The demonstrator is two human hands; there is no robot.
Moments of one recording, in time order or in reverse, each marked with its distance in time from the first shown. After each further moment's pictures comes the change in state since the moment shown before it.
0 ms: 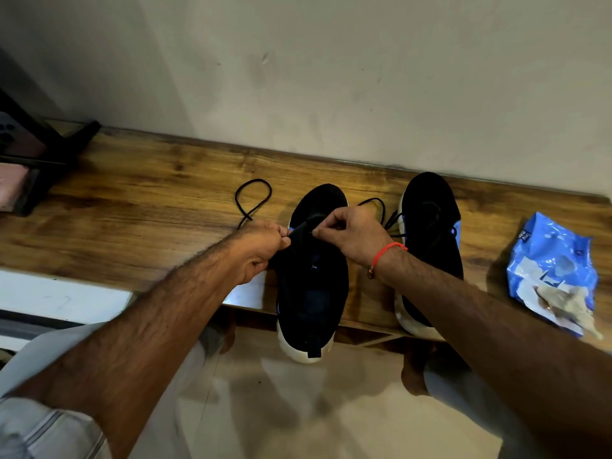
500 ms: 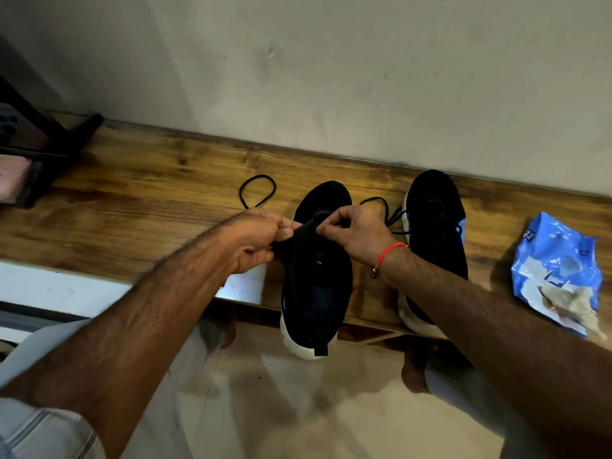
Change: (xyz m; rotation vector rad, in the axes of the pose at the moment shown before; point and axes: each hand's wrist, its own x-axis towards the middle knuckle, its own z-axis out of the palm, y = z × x) left_hand -0.004 0.006 -0.014 -0.110 -0.088 -0.017; right_hand -0.002 0.001 0.004 0.056 0.007 0.037
